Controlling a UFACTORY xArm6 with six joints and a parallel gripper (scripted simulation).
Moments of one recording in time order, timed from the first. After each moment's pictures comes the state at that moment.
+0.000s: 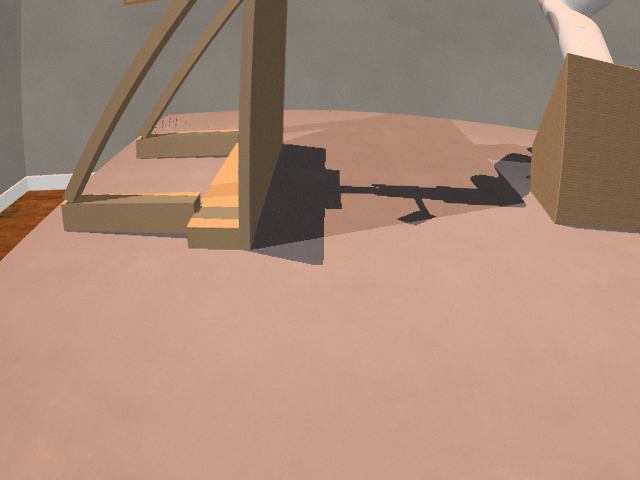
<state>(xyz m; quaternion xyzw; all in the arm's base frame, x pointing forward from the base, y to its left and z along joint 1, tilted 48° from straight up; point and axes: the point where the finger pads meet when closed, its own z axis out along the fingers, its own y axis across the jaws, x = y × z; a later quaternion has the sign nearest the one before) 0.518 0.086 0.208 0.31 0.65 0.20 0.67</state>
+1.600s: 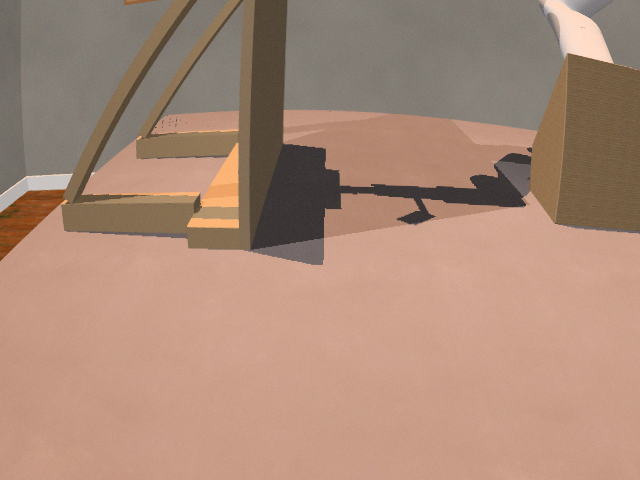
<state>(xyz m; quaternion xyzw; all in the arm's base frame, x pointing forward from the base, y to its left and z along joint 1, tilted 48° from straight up) 0.518 0.084 0.207 0.31 0.65 0.20 0.67</state>
